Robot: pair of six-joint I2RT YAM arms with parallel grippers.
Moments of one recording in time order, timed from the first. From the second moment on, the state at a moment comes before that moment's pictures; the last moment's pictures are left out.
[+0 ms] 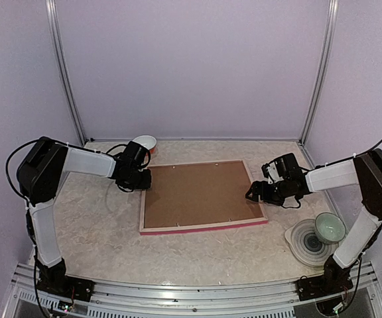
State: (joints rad) left arm -0.50 1.99 1.22 -0.19 -0.18 -0.43; right arm 0.36 1.67 0.80 -0.03 -0.25 0.42
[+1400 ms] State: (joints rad) left arm -0.51 1.98 1.22 -0.21 -0.17 -0.42; right arm 0.36 1.67 0.80 -0.03 -0.25 0.42
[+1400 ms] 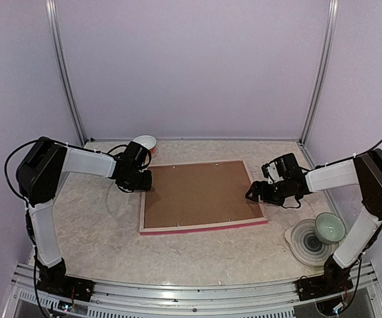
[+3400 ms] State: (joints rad) left arm -0.49 1.95 1.18 -0.19 -0.08 -0.44; right arm 0.36 1.67 0.80 -0.03 -0.25 0.42
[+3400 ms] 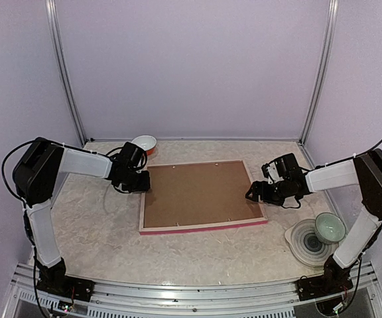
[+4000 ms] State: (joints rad) left arm -0.47 1.95 1.16 -0.16 -0.06 -0.47; right arm 0.36 1.67 0.80 -0.03 -0.25 0.41
